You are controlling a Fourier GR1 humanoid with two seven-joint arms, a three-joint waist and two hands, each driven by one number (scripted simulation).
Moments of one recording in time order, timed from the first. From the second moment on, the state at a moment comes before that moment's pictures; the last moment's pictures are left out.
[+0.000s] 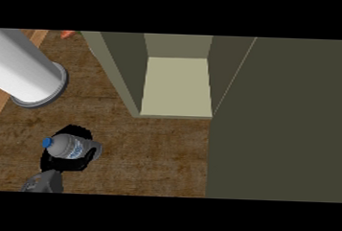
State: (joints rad) left arm -0.29 0.21 0.28 -0.52 0.17 -0.47 -0.72; right arm 0.87 -0.25 -0.24 -2.36 -0.53 0.51 -0.22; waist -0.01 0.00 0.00
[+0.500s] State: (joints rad) left arm -0.24 0.13 0.27 -0.72 0.20 -0.35 -0.70; right arm 0.90 -0.27 -0.27 -2.37 -0.55 0.50 -0.22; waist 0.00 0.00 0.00
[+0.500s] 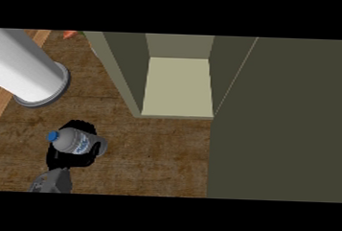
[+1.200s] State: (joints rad) left arm -0.24 0.01 -0.02 -1.13 0.26 -0.02 -0.44; right arm 0.90 -0.29 -0.29 -2.36 -0.58 0.51 -0.23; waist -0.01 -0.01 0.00
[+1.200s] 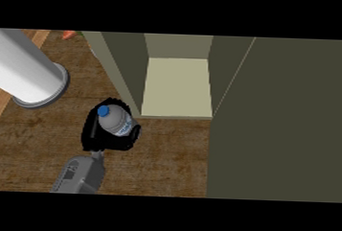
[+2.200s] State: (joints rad) left arm -0.60 0.00 -0.29 -0.99 0.28 0.54 -0.24; right arm 0.88 -0.32 -0.30 -2.36 -0.63 0.51 -0.22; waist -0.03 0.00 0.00
